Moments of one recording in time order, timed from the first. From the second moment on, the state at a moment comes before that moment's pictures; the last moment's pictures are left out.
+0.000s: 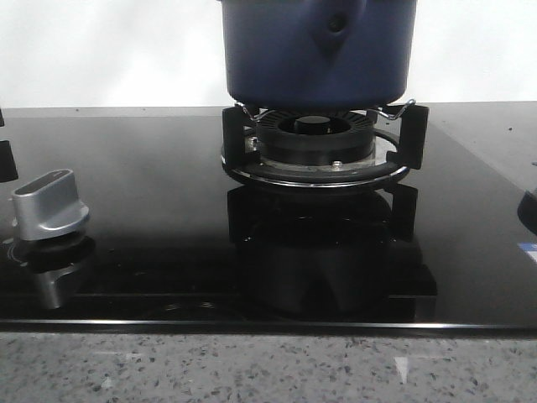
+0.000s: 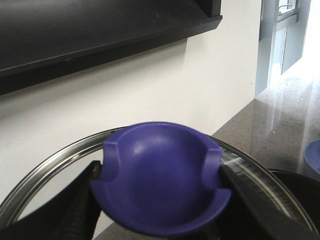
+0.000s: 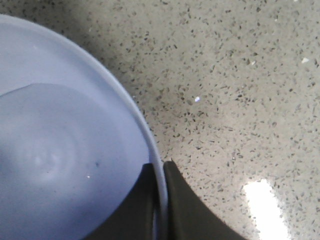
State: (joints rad) left arm -0.06 1.57 -1.51 -1.49 0.85 1.62; right arm -0.36 1.48 -1.20 0.04 1.00 0.01
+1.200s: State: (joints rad) left arm -0.06 1.57 -1.51 -1.49 0.80 1.62; right arm 0.05 1.62 -1.87 0.16 1.13 0.00
